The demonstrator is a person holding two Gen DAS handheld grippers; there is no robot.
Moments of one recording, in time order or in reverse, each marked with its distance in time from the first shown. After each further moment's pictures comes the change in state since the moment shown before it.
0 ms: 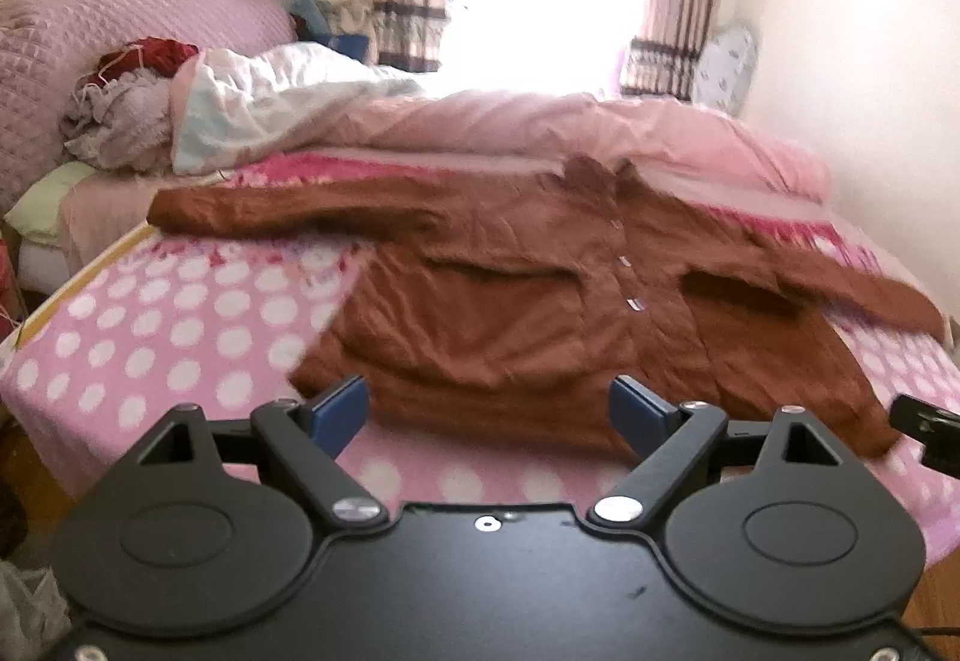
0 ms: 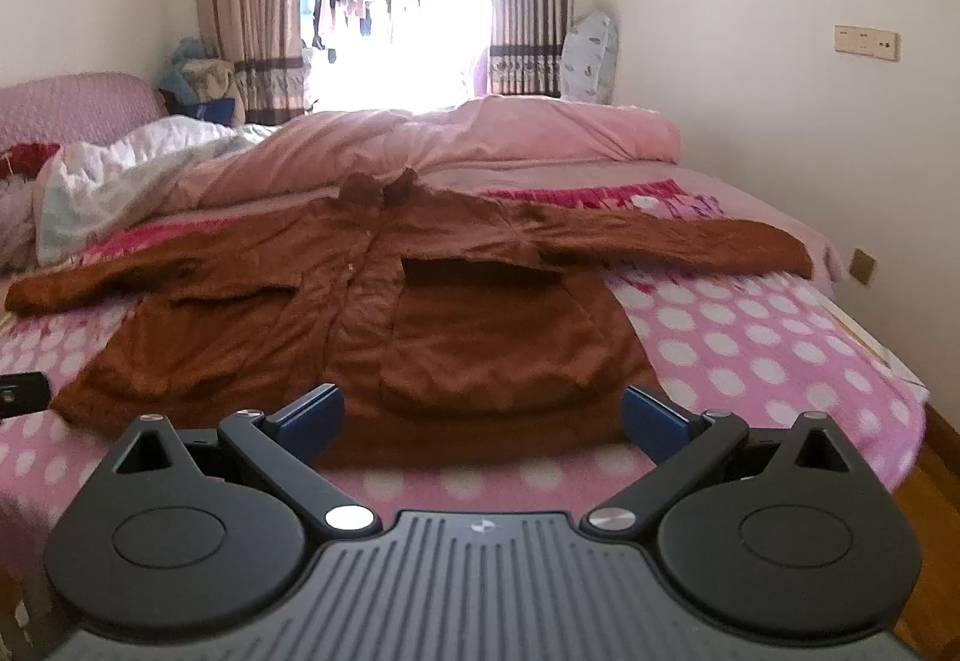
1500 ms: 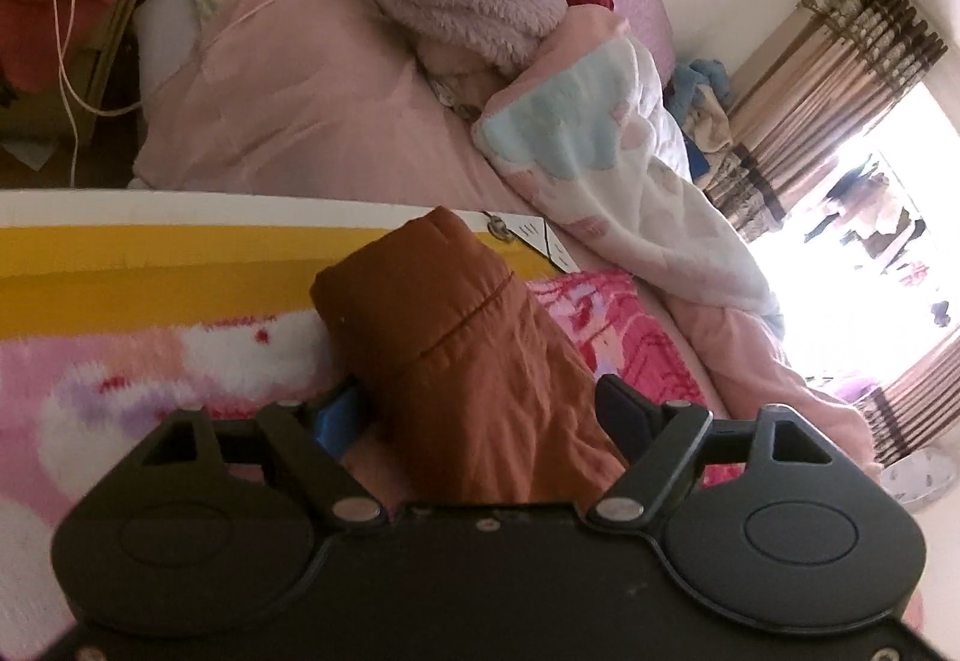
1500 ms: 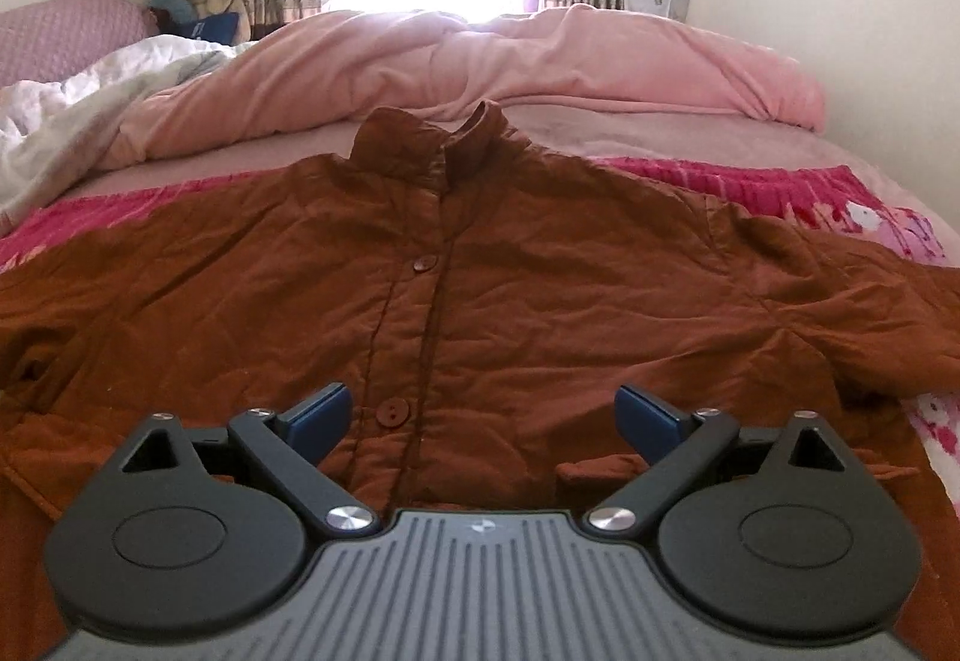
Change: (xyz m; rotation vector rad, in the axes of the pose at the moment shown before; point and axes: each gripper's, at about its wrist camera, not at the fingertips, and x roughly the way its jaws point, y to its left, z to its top) left arm 0.351 0.390 0.125 -0.868 -0.156 0.247; right arm 0.335 0.106 0.098 -0.056 0.173 0.033
